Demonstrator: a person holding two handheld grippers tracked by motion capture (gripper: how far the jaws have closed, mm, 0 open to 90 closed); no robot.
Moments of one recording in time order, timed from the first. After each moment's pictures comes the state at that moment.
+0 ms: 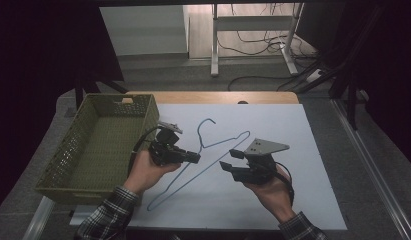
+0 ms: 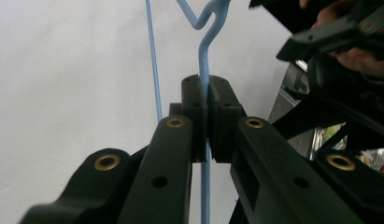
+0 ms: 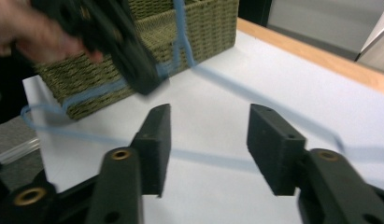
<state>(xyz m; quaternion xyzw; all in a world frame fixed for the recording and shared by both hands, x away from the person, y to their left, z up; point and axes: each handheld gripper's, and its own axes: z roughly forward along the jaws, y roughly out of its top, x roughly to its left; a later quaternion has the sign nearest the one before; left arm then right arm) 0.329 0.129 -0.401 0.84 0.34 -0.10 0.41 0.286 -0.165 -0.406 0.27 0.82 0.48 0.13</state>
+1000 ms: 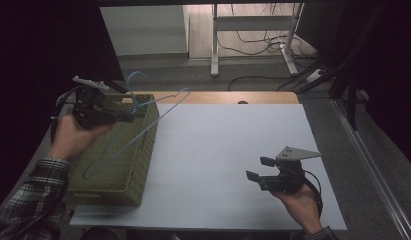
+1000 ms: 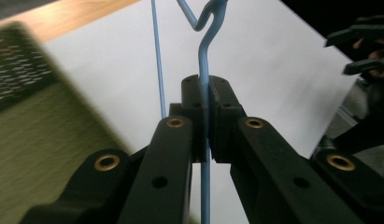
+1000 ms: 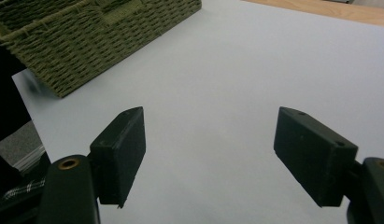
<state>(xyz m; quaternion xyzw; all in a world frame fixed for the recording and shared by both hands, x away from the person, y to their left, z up) 0.345 0.291 -0.307 0.83 0.41 0.04 0.39 0.282 -0.233 -0.426 0.35 0.81 0.47 0.10</state>
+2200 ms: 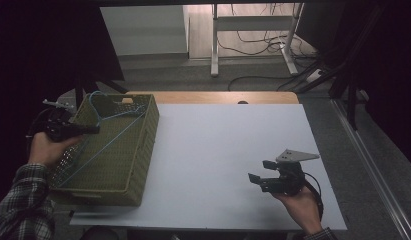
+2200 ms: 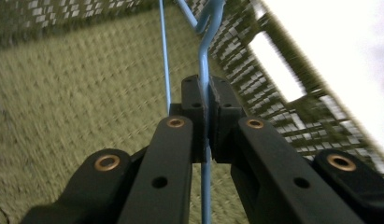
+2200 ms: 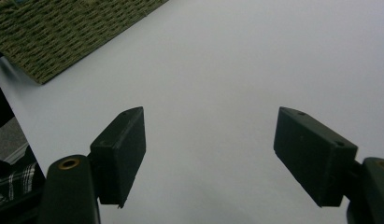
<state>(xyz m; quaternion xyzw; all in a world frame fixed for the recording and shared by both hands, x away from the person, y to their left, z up) 0.368 0.417 -0.426 0.78 0.51 0.03 0.37 0.284 -0.238 -0.440 0.37 0.81 0.44 0.10</state>
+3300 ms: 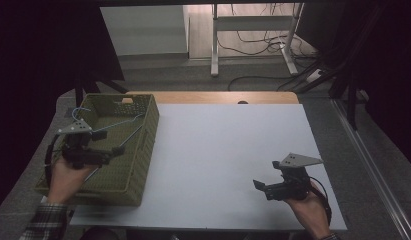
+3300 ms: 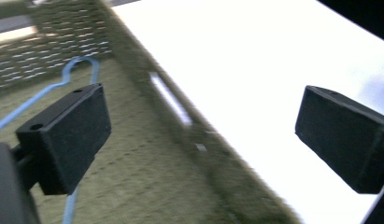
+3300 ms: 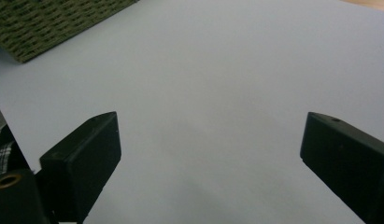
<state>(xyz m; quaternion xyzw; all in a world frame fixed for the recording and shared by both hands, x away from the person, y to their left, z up) 0.274 0.301 -0.399 0.78 0.43 0.14 0.44 0.274 -0.249 -0.439 0.35 0.83 0.42 0.14</state>
